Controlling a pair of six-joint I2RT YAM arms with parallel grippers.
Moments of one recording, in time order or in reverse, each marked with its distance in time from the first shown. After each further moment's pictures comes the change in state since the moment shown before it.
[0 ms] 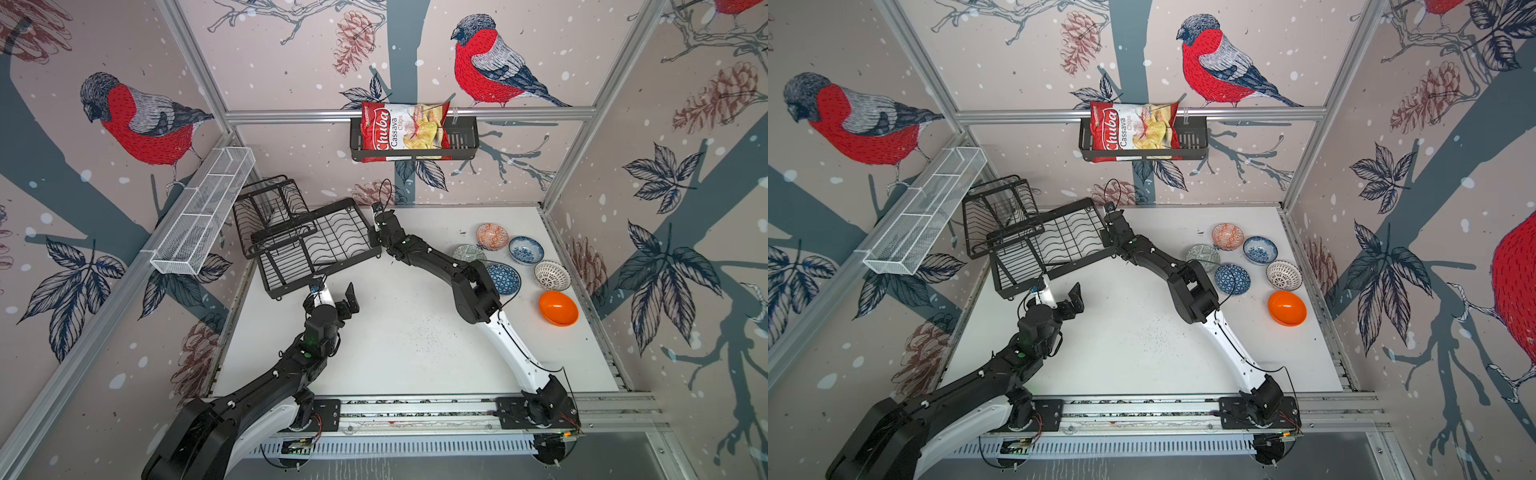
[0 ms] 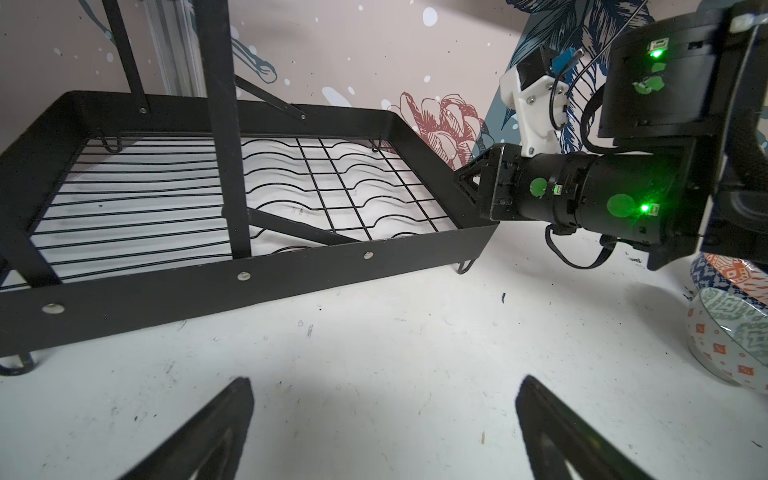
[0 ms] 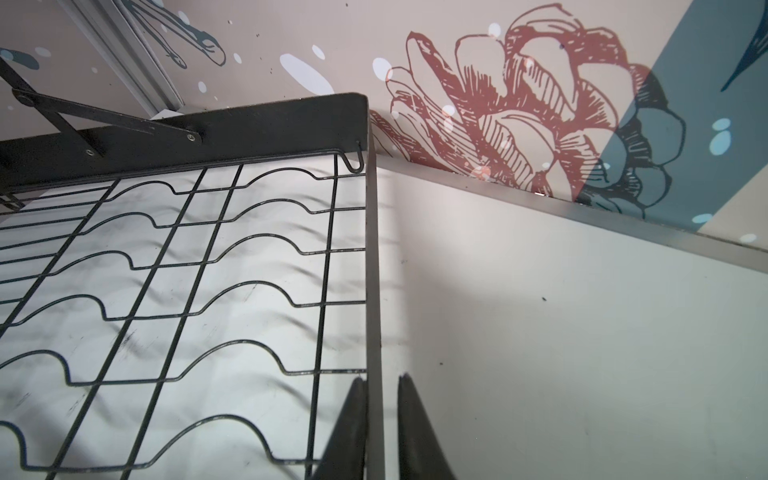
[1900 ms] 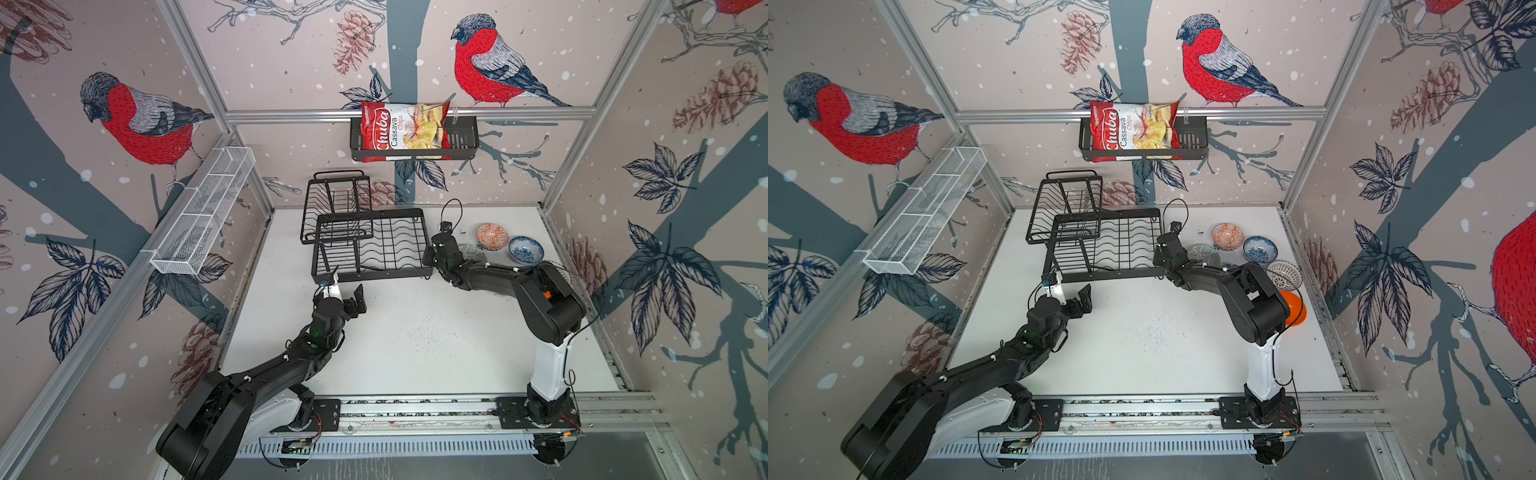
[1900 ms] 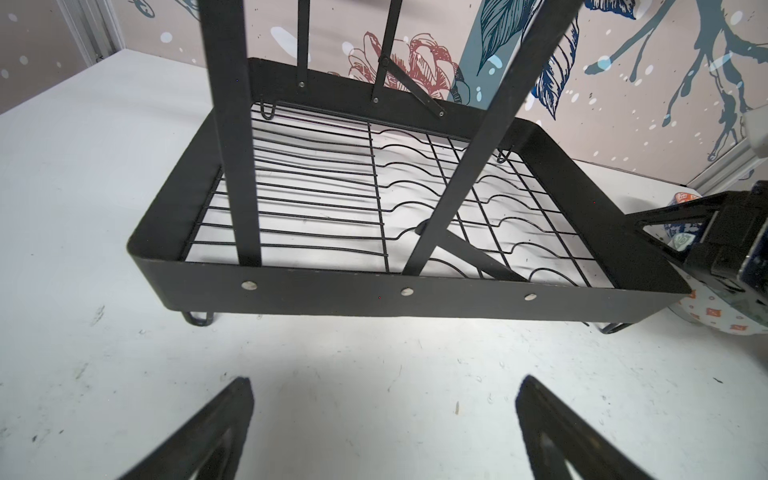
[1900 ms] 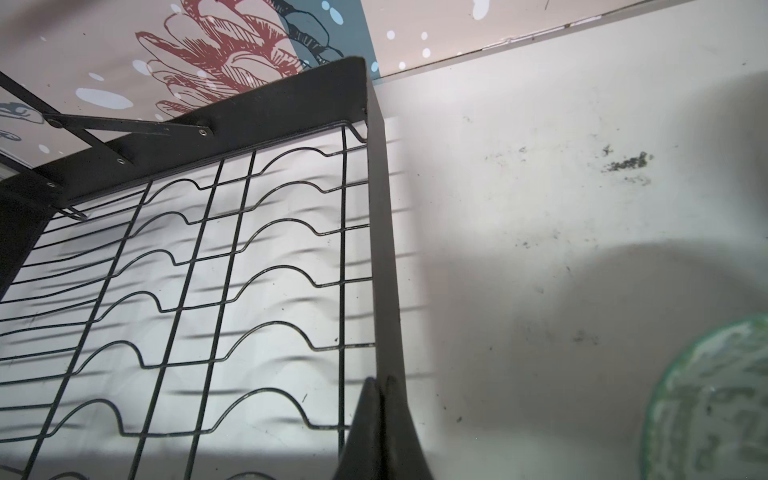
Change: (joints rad) left arm 0.013 0.170 0.049 0.036 0.138 -0.017; right arm -0.156 -0.702 -1.115 0.271 0.123 0.337
